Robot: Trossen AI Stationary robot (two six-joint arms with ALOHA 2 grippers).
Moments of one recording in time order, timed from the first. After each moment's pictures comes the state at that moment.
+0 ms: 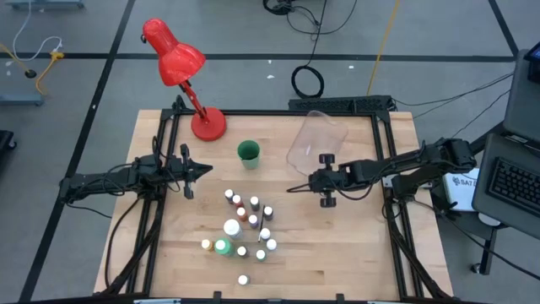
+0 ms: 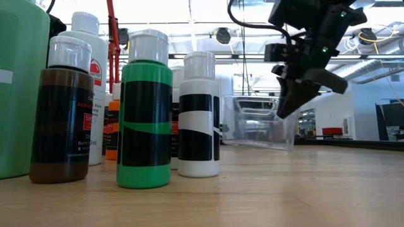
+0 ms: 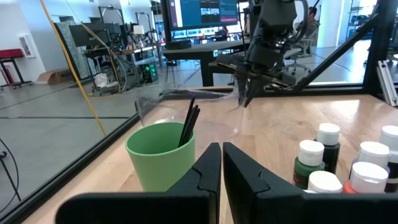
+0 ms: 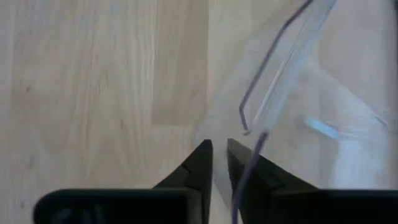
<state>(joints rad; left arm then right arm) 0.12 0.06 0.02 0.03 -0.05 0.10 0.08 1.41 0.81 -0.56 0.34 -0.08</state>
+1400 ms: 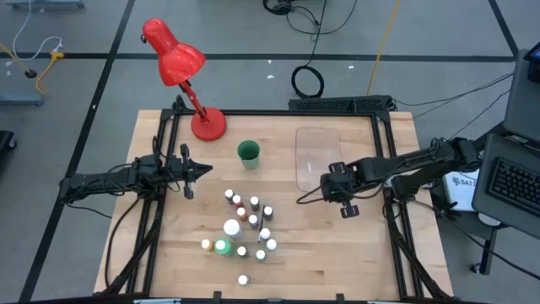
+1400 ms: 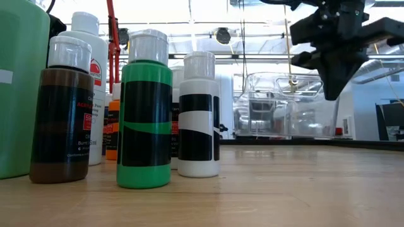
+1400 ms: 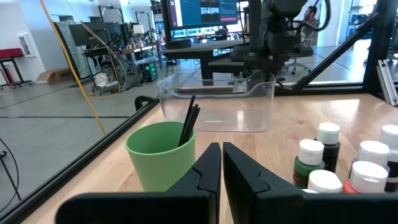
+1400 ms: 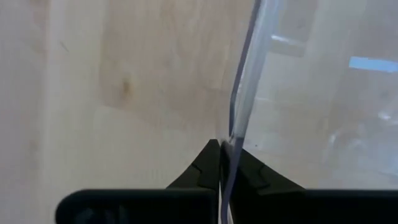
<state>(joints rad) 0.12 0.06 0.02 0.03 -0.05 0.10 0.14 1.33 0.96 -1.00 0.07 -0.06</state>
